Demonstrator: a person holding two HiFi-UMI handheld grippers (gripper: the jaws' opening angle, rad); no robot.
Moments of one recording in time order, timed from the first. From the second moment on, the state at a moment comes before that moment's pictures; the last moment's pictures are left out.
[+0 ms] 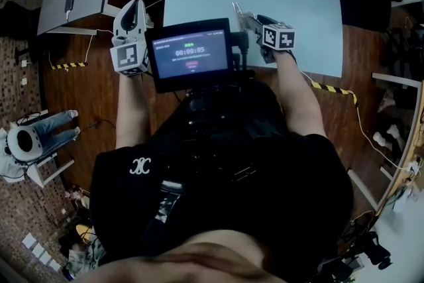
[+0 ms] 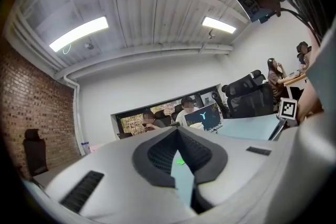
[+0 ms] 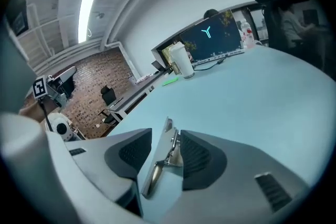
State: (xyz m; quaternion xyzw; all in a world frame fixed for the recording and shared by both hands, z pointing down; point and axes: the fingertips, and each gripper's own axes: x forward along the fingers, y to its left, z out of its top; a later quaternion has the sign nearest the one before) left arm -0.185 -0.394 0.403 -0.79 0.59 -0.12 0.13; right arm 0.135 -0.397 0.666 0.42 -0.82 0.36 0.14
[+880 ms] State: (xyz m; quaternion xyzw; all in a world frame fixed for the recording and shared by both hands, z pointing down) left arm -0.169 -0.394 0.403 -0.80 0.57 -0.12 0.13; right arm 0.125 -0.383 0.689 0.37 -0.79 0.48 0.11
